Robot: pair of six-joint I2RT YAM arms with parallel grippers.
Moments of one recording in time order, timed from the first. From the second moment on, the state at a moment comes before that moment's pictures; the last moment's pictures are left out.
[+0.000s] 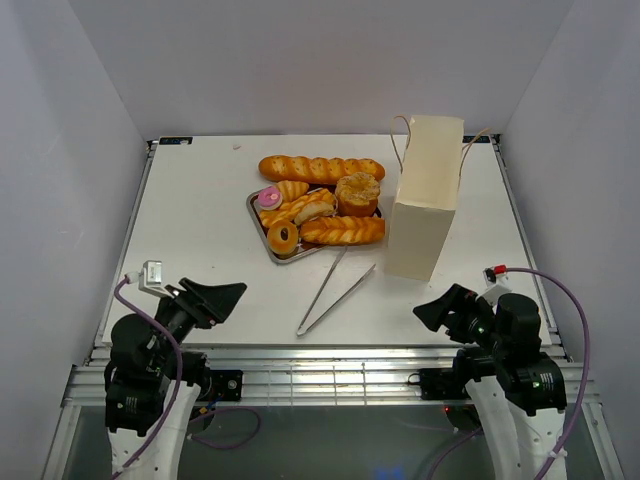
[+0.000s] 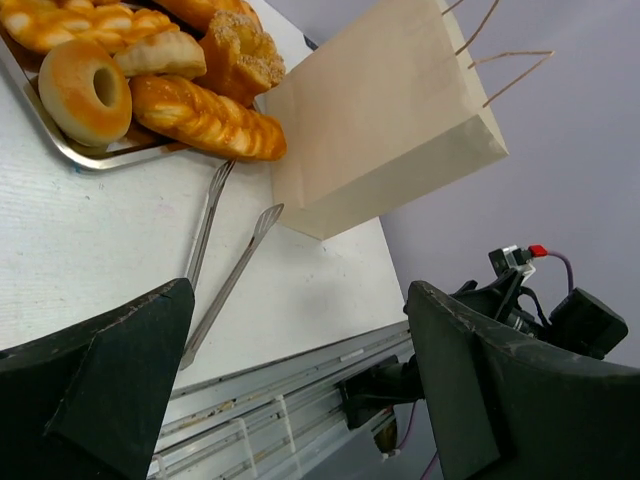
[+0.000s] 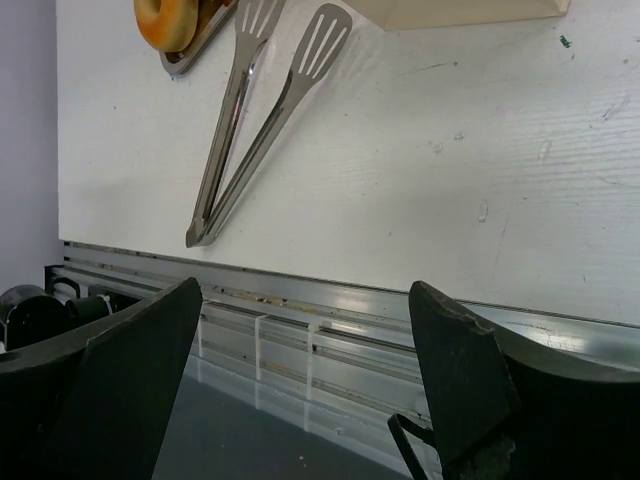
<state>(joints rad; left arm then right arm) -0.12 0.02 0.62 -0.67 0.40 -0.88 0.13 0.10 0.58 -1.04 -0.38 0.60</state>
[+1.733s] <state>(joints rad) -0.91 0.96 0.64 -0.35 -0.09 -0.79 0.14 0.27 0.66 -0.94 -0.60 0.57</state>
